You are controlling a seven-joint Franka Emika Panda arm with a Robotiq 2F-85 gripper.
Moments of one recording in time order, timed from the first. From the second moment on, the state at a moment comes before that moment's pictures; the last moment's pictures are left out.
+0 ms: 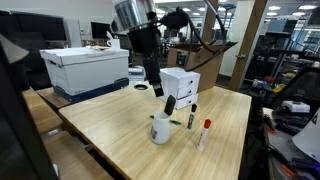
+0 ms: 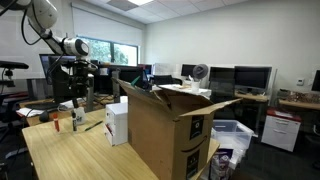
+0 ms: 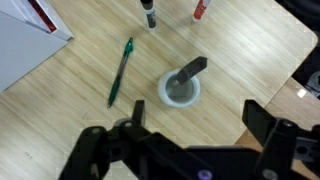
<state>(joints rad) 0.34 0.43 0.24 -1.66 -0.15 1.75 0.03</state>
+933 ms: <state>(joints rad) 0.21 0.10 0.17 -2.34 0.05 2.47 0.13</state>
